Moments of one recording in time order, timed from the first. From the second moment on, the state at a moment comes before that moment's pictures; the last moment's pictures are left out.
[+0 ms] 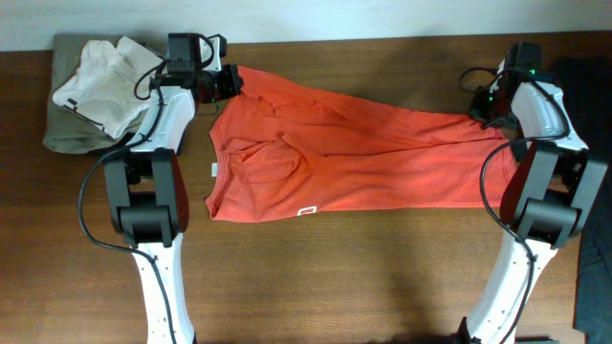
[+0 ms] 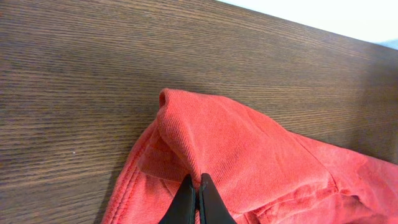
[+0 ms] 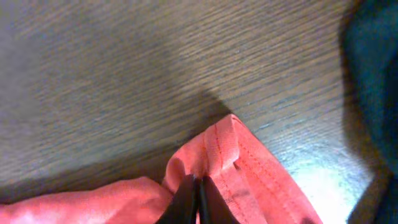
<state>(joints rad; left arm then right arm) -0.03 2.44 1.99 -0.43 0.45 -0.22 -0.27 2.34 1.92 -0.79 -0.02 0.14</state>
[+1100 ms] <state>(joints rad) -0.05 2.09 2.00 -1.23 0.27 -0.13 -0.28 2.33 2.10 -1.13 0.05 0.34</state>
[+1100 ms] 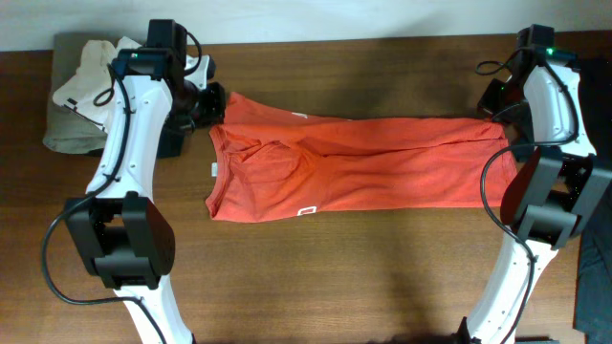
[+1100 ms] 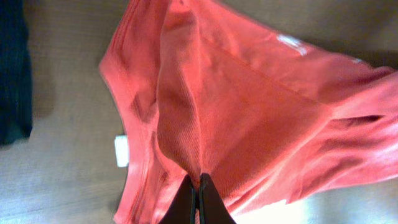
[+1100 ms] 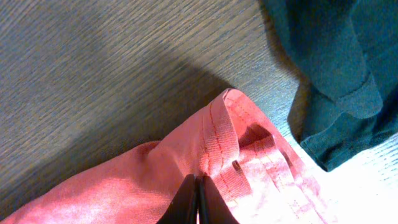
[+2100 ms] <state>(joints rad) -0.05 2.09 1.71 -1.30 0.17 -0.16 -0.38 2.32 2.14 -1.40 0.04 0.37</state>
